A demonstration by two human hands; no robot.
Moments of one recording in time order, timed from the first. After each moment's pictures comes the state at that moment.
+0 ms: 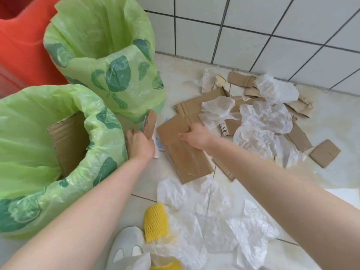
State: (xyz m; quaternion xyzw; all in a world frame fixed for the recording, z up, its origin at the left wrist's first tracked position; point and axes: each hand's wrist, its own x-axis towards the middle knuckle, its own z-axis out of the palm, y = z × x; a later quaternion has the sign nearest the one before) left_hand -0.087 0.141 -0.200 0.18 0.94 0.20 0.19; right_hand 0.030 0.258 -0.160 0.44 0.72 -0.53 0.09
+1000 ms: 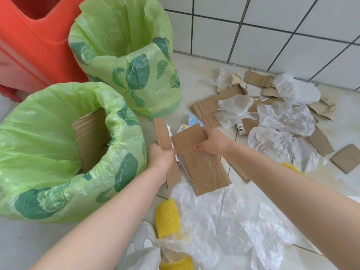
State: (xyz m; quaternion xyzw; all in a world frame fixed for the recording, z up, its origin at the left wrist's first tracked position) left_hand -0.057 0.124 -0.198 -0.03 0.83 0.44 0.35; right_hand 0.035 0.255 -0.169 0.40 0.75 -0.52 0.11
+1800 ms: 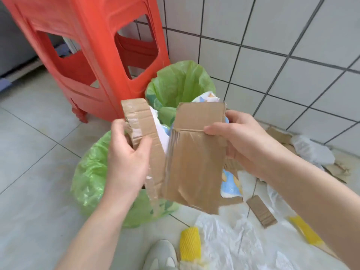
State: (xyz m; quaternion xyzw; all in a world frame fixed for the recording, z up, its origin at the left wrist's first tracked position) left_hand -0.107 0.019 0.027 0.17 0.80 0.58 0.02; right_hand -0.006 0.189 0.066 0.32 0.61 -0.72 -0.08
